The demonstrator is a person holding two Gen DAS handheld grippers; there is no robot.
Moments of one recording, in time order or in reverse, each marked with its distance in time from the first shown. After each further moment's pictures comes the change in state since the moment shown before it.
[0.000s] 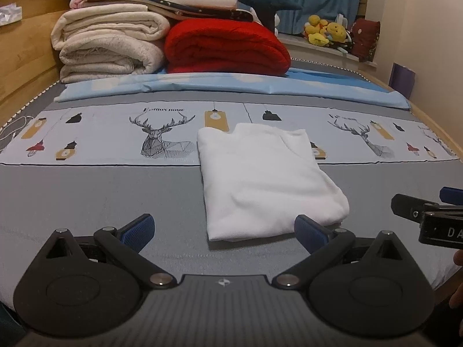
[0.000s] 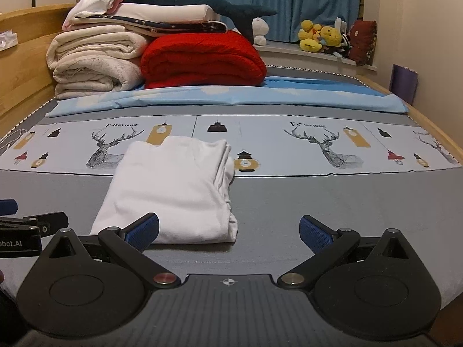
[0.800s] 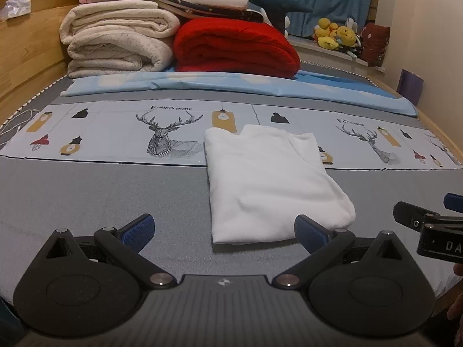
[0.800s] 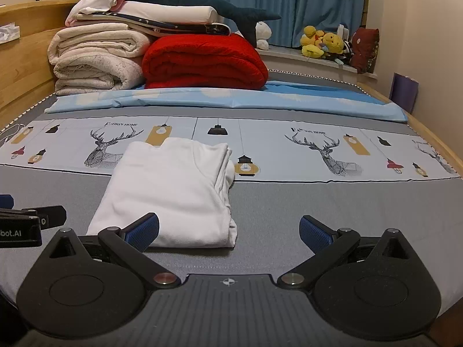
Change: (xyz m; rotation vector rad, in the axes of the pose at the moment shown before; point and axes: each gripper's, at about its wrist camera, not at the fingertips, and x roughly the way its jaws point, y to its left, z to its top) left arm 0.007 0.003 0.004 -0.042 0.006 0.026; right arm 0.003 0.005 0.002 -0.032 -0.014 -0.015
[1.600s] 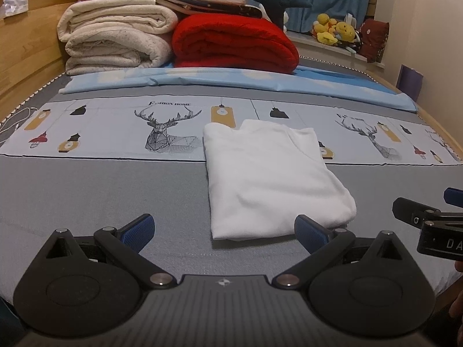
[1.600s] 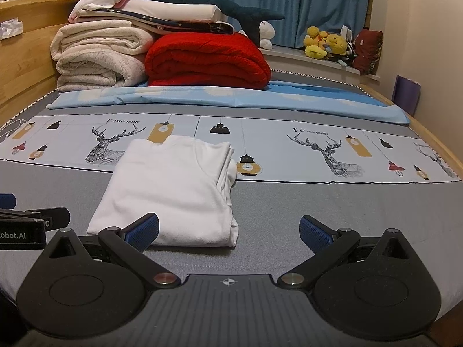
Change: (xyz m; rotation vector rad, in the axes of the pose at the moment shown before) left arm 0.004 -0.002 -0.002 0.008 0.015 -0.006; right arm 0.002 0.002 0.000 -0.018 0.005 0.005
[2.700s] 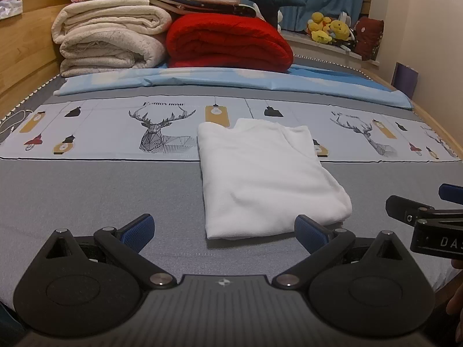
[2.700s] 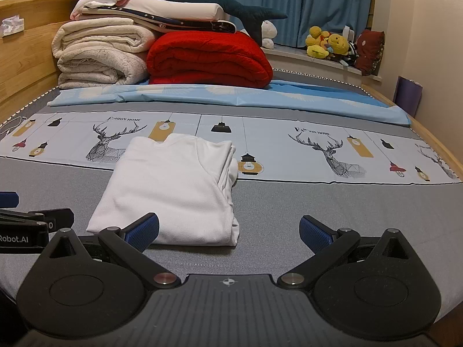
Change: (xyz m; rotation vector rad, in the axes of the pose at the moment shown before) left arm 0.001 -0.006 -0.002 0.015 -0.002 -0.016; right arm 0.001 0.001 0.000 -0.004 0.003 0.000
